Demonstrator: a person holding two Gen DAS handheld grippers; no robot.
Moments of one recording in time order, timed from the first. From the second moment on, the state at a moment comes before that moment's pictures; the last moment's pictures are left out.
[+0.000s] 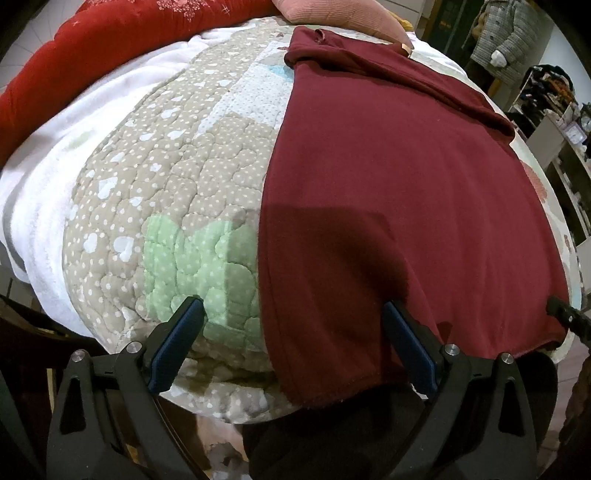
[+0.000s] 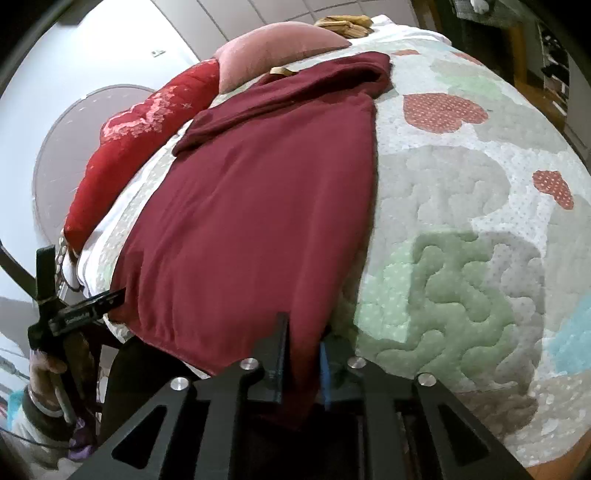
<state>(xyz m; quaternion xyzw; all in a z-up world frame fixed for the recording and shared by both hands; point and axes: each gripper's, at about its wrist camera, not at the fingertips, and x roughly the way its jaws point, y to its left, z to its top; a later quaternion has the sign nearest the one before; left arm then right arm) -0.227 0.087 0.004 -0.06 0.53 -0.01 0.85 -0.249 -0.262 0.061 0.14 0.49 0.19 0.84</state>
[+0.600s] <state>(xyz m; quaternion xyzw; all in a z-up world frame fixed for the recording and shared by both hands) -0.246 0.094 0.026 -0.08 0.51 -0.05 0.85 -0.264 -0.259 0.086 0.16 0.46 0.21 0.85</state>
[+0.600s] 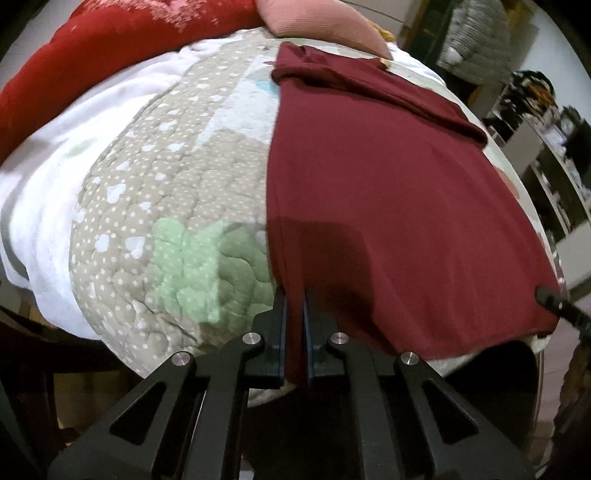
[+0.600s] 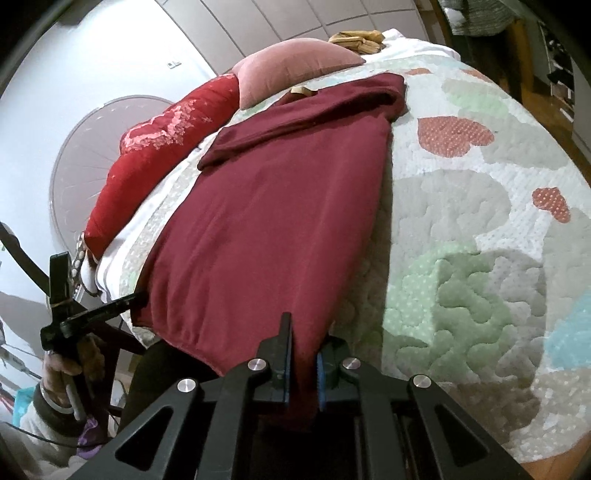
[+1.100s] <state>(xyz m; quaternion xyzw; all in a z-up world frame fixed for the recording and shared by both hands) -0.275 0.106 0.026 -0.09 0.52 -0.09 0.84 -0.295 -0.268 0.088 0.15 0.48 0.22 0.84</state>
